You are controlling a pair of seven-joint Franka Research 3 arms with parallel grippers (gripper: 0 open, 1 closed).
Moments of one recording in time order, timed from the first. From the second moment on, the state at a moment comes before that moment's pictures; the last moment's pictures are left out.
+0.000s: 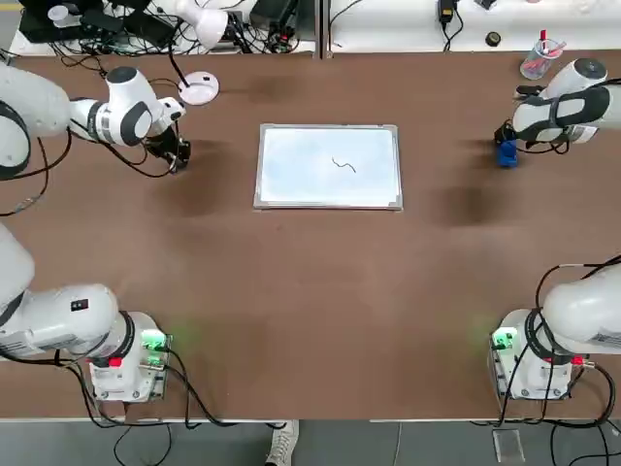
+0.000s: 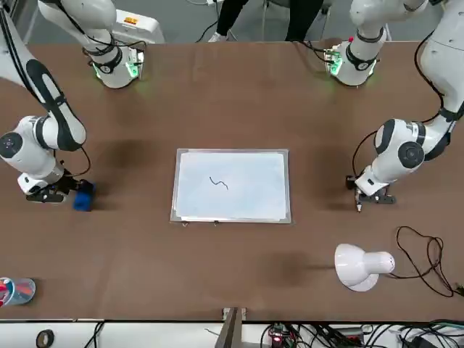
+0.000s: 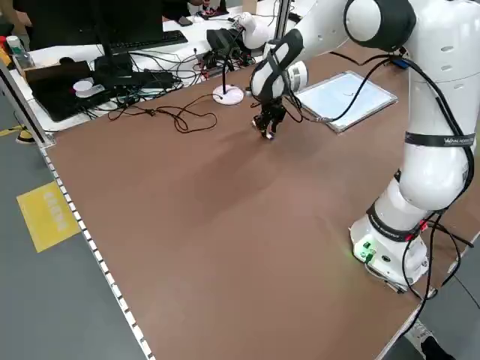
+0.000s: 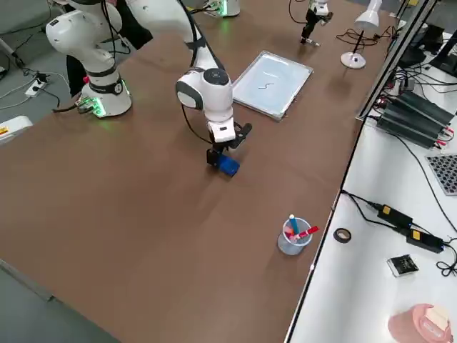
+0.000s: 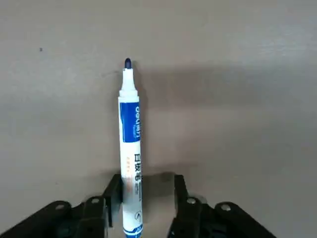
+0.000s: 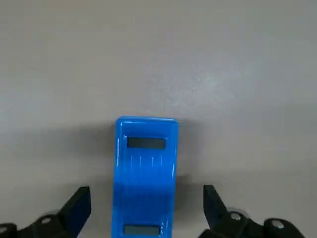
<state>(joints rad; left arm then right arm) 0.21 0.47 -0.32 -2.18 0.20 2.57 -0.15 -0.16 0.39 0.05 -2.24 -0.02 2.73 -0.03</state>
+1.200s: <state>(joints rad) 0.20 0.40 -0.36 -1.95 0.20 2.31 -0.15 -0.16 0.43 0.06 -2.25 -0.02 2.79 -0.03</state>
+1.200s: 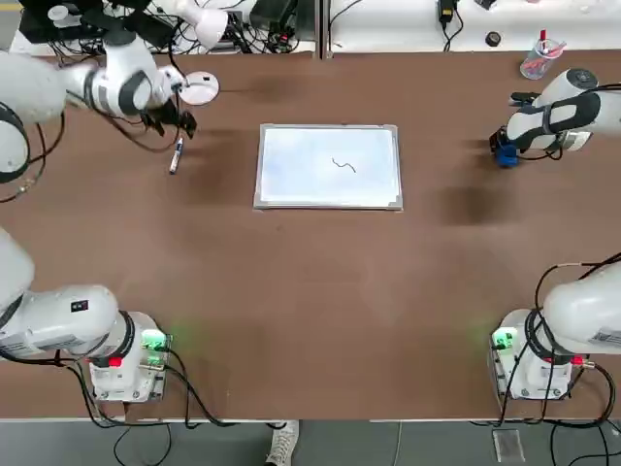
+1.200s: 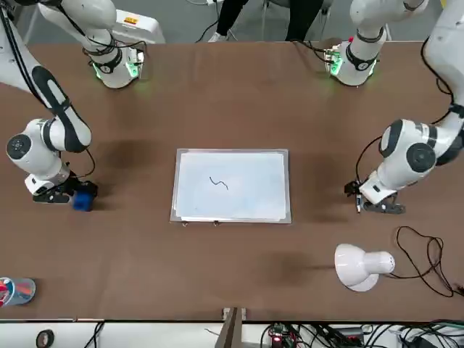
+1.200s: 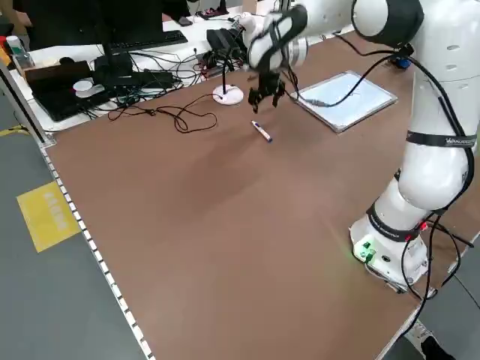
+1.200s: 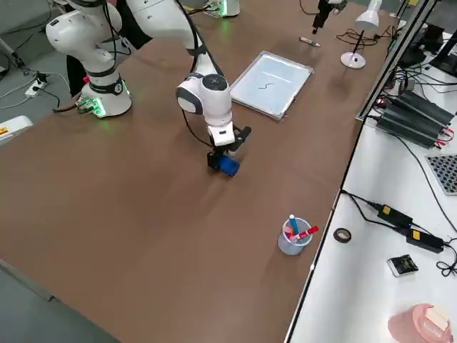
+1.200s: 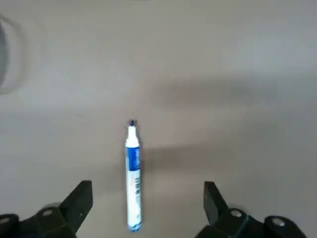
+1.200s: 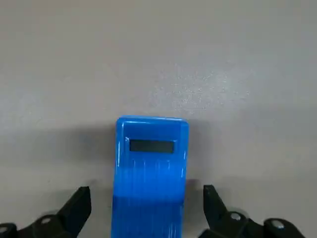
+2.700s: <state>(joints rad) 0.21 0.08 -0.34 -1.49 0.09 1.65 -0.09 -0.11 0.42 0.06 -2.21 -0.02 2.73 0.05</state>
